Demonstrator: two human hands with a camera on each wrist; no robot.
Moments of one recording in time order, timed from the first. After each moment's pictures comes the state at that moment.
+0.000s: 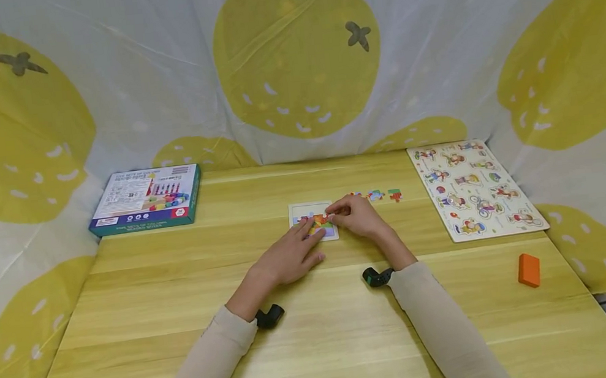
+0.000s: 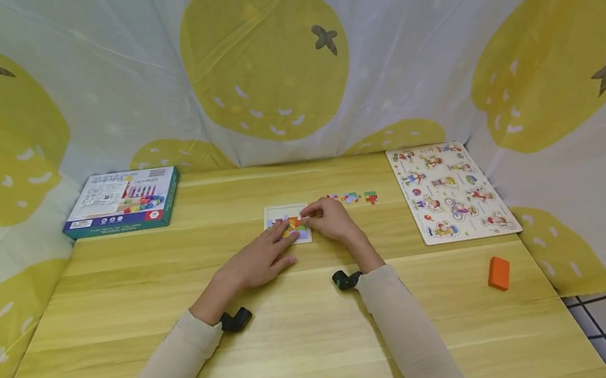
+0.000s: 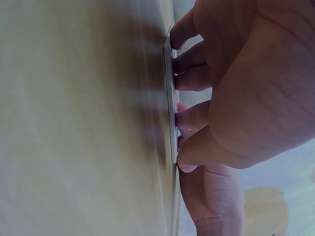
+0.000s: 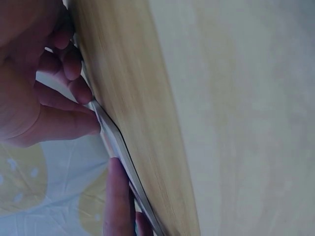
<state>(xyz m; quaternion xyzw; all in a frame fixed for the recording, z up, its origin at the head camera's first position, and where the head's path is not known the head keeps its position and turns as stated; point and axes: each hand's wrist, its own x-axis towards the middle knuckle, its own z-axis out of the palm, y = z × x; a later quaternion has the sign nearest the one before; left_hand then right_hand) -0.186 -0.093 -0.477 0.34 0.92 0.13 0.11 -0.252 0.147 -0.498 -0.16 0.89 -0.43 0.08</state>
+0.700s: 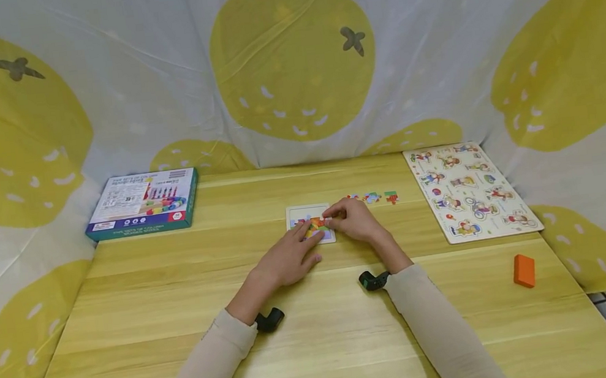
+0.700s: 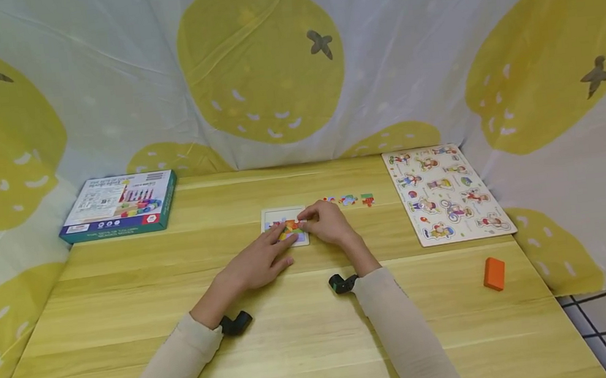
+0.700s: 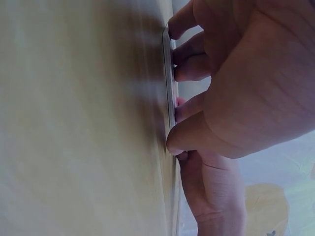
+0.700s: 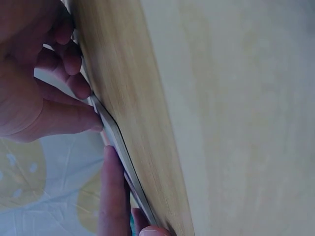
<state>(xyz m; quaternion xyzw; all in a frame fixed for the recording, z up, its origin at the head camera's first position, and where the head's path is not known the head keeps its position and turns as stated) -0.185 -0.086 -0.477 0.33 0.93 0.13 0.10 -0.248 0.144 -0.497 -0.15 0.89 -0.42 0.07</state>
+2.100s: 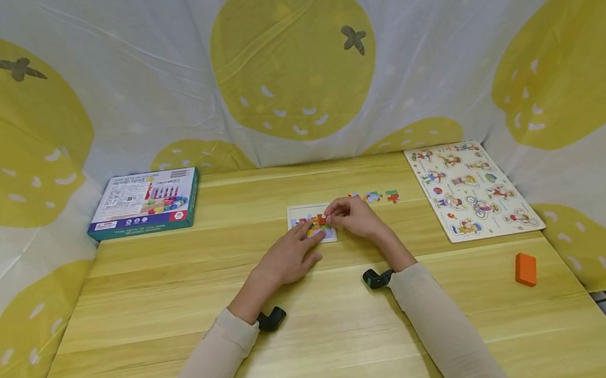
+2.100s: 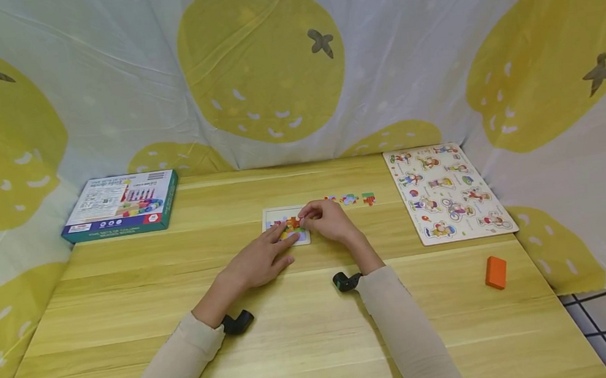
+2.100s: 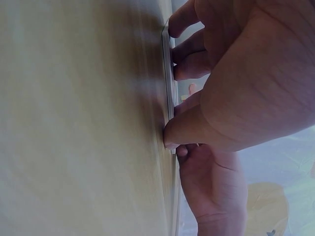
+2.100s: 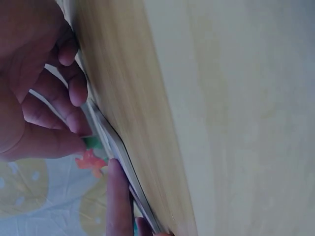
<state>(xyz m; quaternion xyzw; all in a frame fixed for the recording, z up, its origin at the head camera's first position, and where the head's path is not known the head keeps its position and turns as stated) -0.184 -0.086 -0.474 0.33 0.93 0.13 0.09 -0.250 0.147 -0.495 -0.15 0.85 -0.49 0.09</state>
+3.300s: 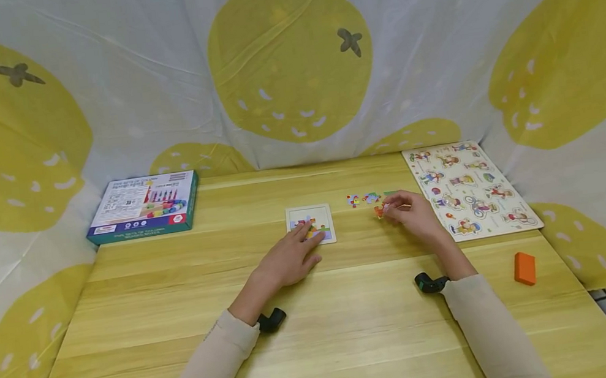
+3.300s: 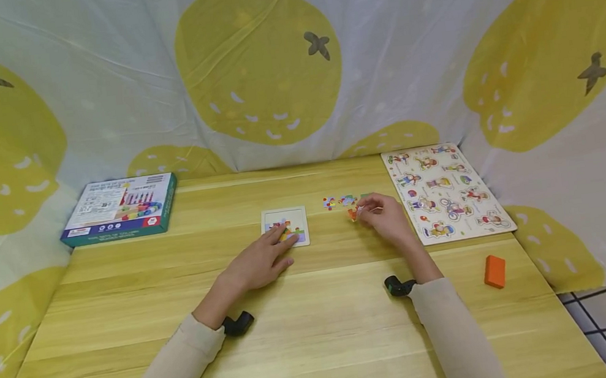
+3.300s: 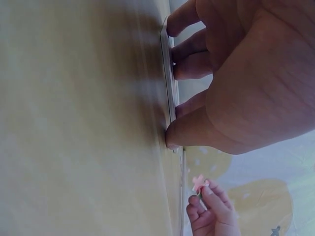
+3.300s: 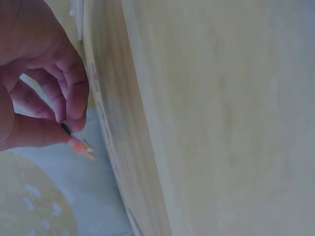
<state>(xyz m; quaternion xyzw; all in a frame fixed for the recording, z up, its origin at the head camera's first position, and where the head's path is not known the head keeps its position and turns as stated) -0.183 -0.083 -0.471 0.33 0.93 0.13 0.10 -0.219 0.254 -0.482 -0.01 0.84 -0.54 0.04</state>
